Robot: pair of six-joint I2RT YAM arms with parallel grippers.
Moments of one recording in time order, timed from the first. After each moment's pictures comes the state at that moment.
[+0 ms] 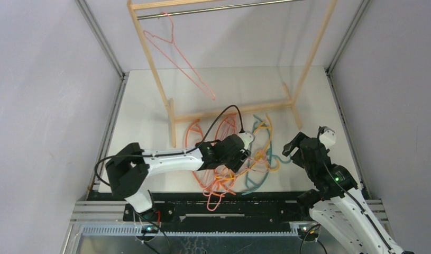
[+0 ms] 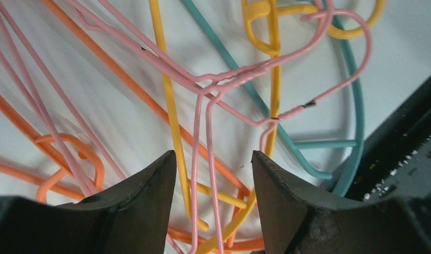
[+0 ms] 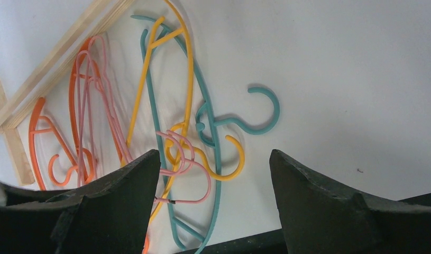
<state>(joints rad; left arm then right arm) -1.11 1.66 1.03 -0.23 -0.16 -0.26 0.46 0.52 0.67 -0.89 0.43 0.85</state>
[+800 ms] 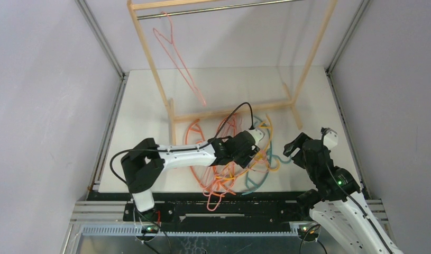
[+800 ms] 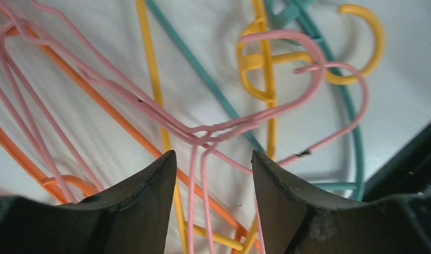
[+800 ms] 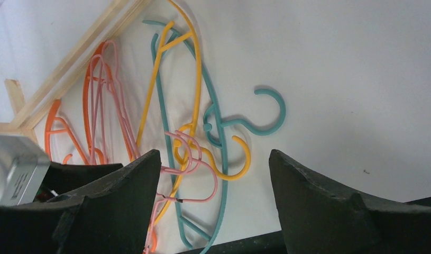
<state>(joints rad) -1.14 1.77 1.19 -0.27 -0.21 -0.23 0.46 0.48 0.67 -0.89 0.43 0.86</state>
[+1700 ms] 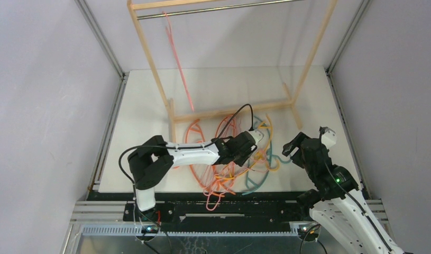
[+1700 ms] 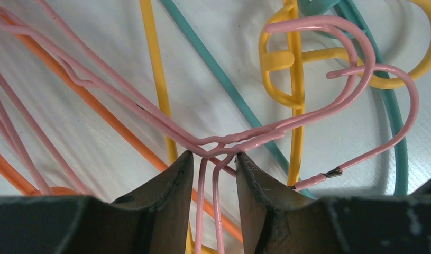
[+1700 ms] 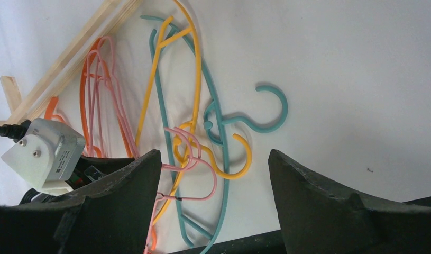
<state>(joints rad) -1.10 1.85 1.19 -0.24 -0.20 -0.21 0.46 0.51 0.67 -0.89 0.42 0.87</state>
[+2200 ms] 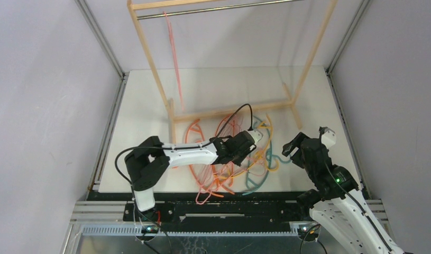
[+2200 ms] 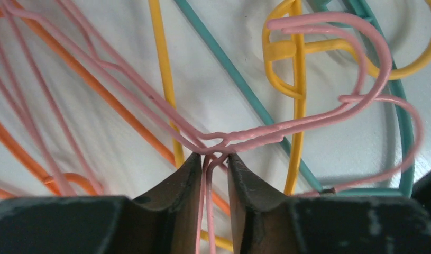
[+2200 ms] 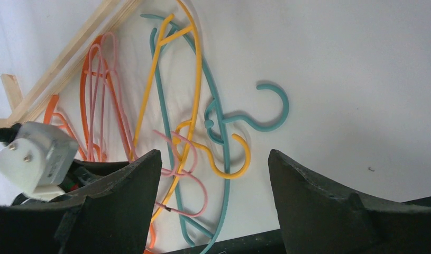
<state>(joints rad) -1.10 1.84 1.19 -0.28 -0.22 -0.20 0.46 0.51 0.67 -0.89 0.41 0.87</state>
